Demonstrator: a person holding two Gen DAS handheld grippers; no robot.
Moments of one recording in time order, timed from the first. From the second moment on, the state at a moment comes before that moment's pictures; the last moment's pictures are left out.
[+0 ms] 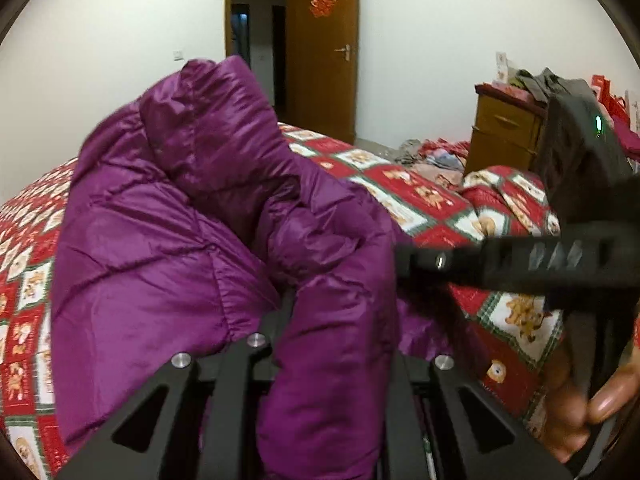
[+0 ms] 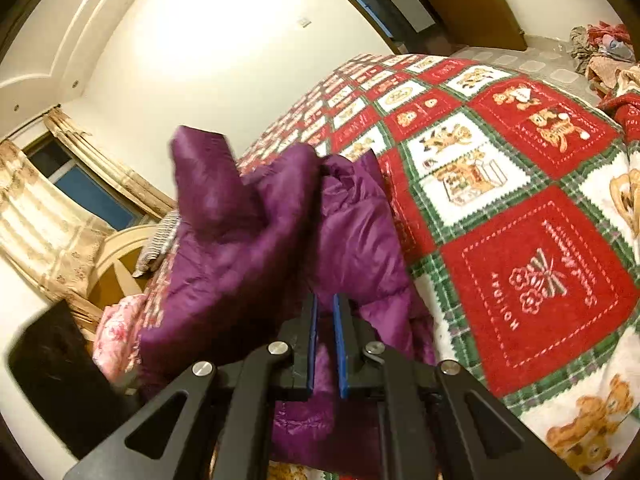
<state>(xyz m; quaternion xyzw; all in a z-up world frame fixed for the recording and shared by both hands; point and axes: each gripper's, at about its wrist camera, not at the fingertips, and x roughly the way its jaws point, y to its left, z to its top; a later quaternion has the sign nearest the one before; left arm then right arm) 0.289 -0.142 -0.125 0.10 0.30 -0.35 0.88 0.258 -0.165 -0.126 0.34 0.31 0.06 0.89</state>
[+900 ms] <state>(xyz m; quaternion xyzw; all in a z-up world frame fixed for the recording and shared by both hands) 0.278 -0.081 -0.101 0.12 0.31 -0.38 0.86 0.312 -0.149 -0.103 0.23 0.37 0.12 0.89</state>
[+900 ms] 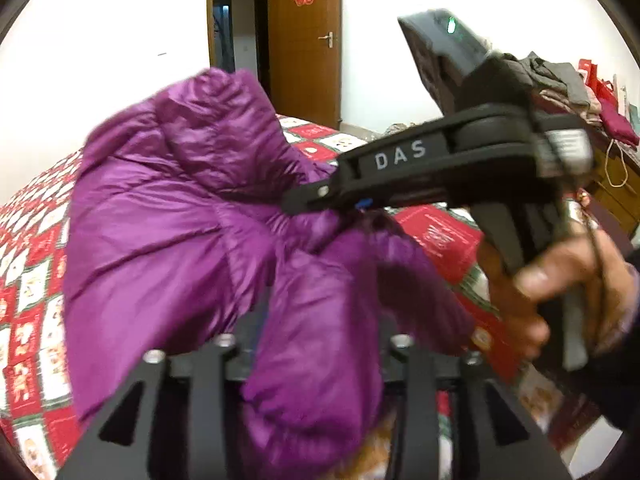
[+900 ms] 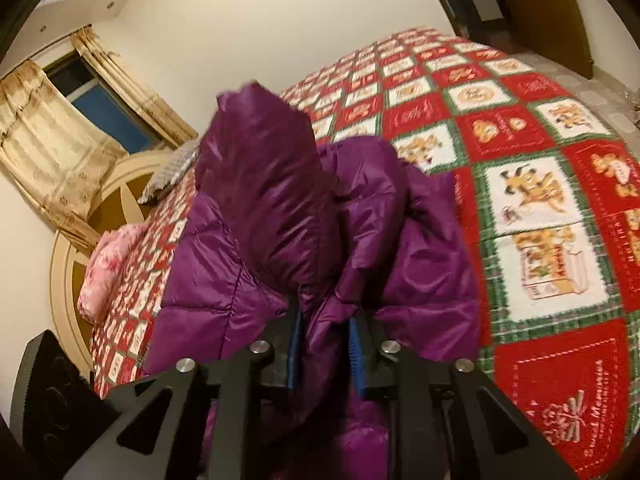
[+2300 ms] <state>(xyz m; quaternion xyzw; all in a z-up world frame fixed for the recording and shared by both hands) 0.397 0.007 -0.086 0.04 0.31 -0.23 0.92 0.396 -0.154 -0.090 0.22 0.37 0.02 0.90</state>
